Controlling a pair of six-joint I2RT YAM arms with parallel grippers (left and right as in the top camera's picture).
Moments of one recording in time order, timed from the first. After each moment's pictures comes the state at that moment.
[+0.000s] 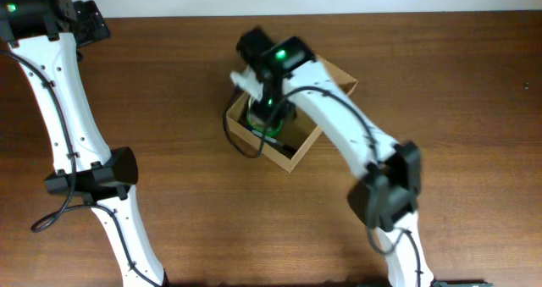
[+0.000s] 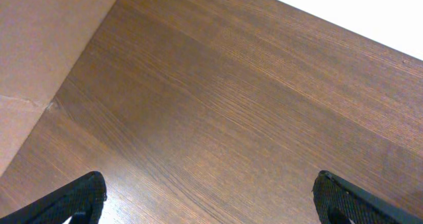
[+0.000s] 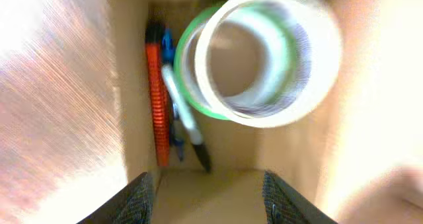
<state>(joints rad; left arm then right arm) 0.18 2.38 3.06 -1.69 -0.33 -0.23 0.60 2.23 2.28 -1.43 0.00 -0.30</state>
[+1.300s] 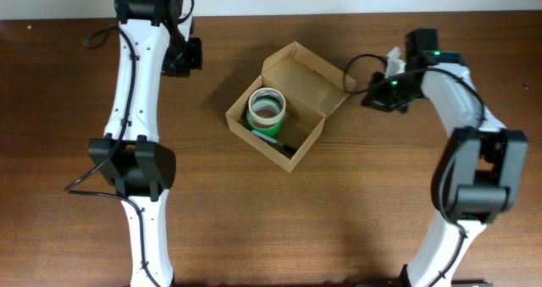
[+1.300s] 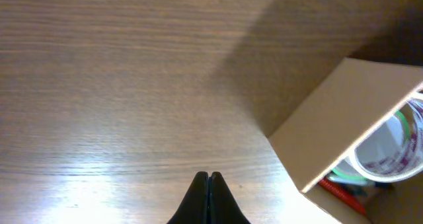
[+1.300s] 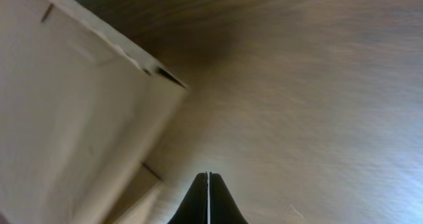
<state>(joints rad) -0.10 2.38 2.62 -1.64 0.01 -0.12 -0.06 2.09 1.62 -0.89 -0.46 0.22</state>
